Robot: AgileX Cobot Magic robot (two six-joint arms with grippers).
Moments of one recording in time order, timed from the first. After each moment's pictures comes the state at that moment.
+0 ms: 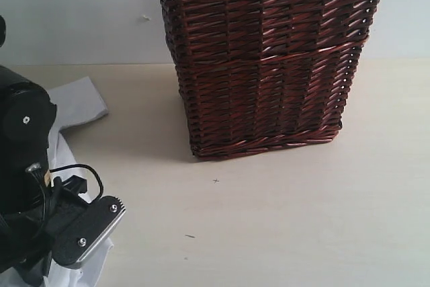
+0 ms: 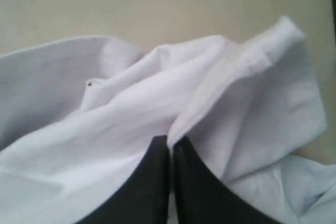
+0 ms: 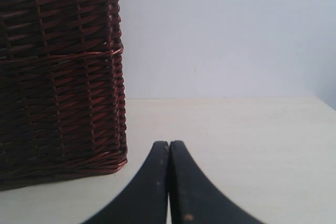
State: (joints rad) left arm -0.60 1.66 -0.86 0.03 1.08 1.37; right arm -0.15 0.01 0.00 -0.10 0.16 0.10
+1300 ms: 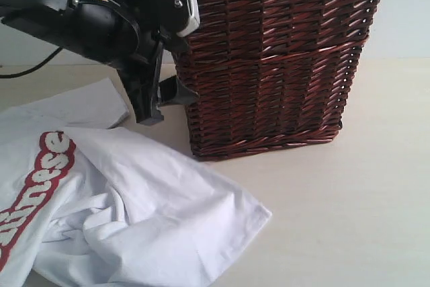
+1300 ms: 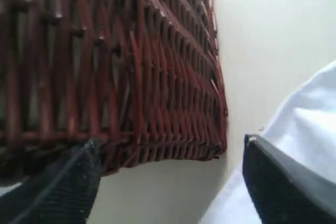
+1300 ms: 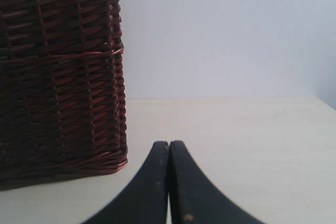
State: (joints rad) left arm -0.61 1.60 -1.23 -0.42 0.51 1.26; right arm -0.15 0.01 0.00 -0.10 0.16 0.10
